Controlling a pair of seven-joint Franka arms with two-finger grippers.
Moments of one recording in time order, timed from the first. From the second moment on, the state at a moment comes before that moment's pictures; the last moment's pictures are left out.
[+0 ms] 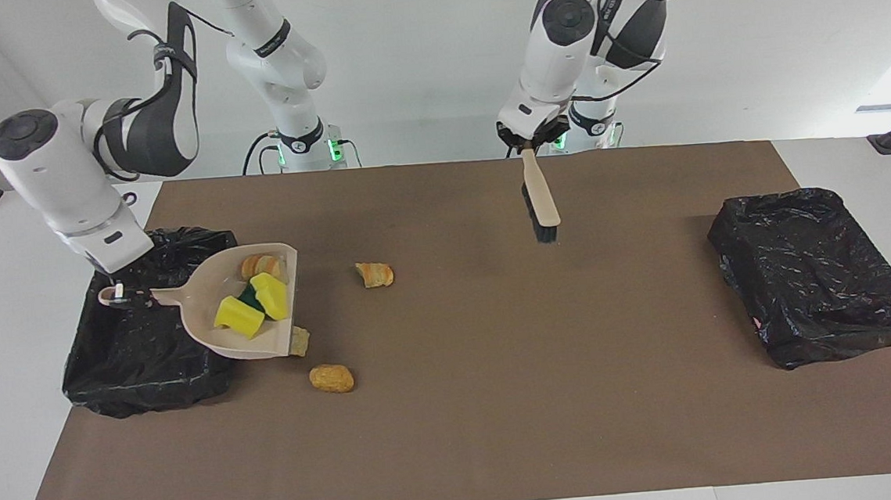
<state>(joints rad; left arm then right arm) -0.62 -0.13 -0.09 -2.09 -0.24 1.72 -0.63 -0.53 0.21 0.29 -1.69 -0.14 1.96 -1.81</state>
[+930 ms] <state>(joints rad) -0.78 0.01 -0.09 -2.25 -0.33 2.00 -0.69 -0.53 0.20 0.21 -1.67 -0.65 1.94 -1.73</state>
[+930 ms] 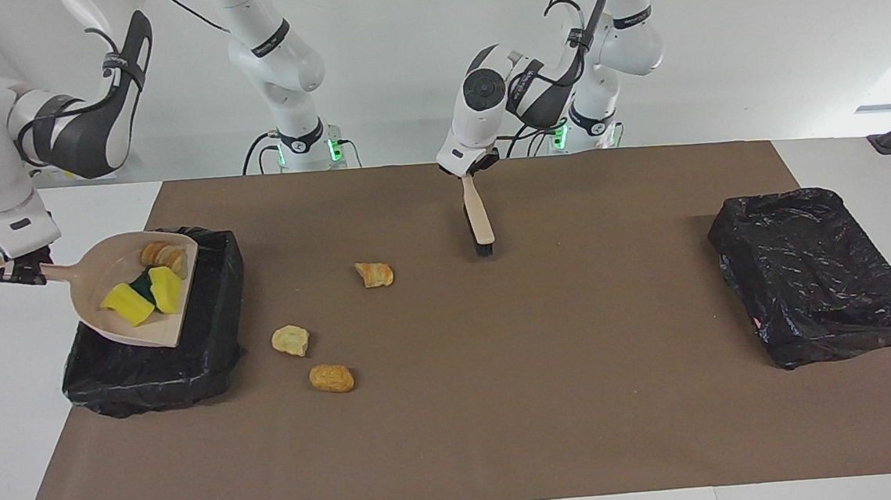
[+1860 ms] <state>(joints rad) -0.71 0.01 -0.06 -2.19 -0.33 1.96 -0.69 -0.40 0.15 0.21 -1.68 -0.93 1.80 -1.67</state>
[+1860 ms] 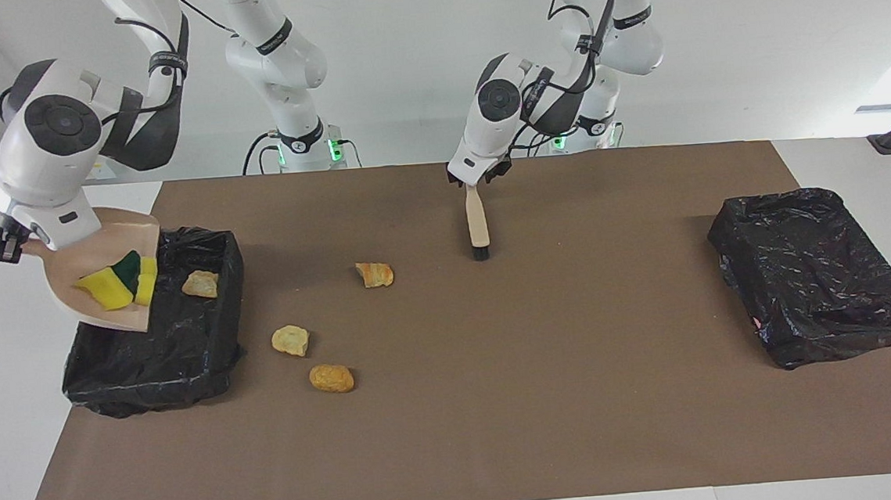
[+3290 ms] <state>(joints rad) -0.07 -0.07 -0.05 -2.00 -0.13 1.84 0.11 -0.37 0.06 0.21 -1.73 -0.53 1.80 -1.58</state>
